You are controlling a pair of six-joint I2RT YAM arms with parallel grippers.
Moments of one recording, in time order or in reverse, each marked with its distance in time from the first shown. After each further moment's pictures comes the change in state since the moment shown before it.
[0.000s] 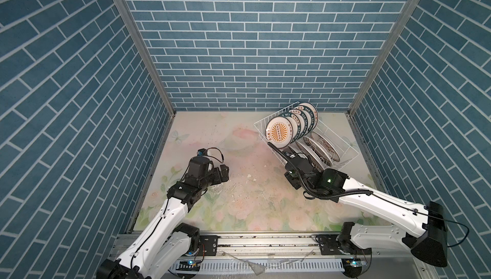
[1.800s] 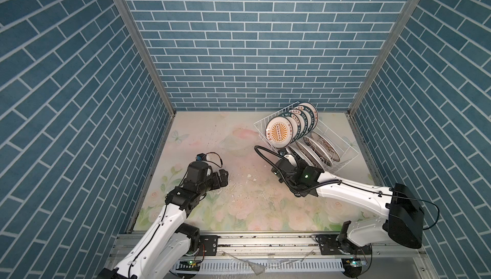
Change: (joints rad) left arm 0.000 -0.071 -0.059 -0.022 0.019 -0.017; right arm 0.000 0.234 0.001 0.013 0.333 0.092
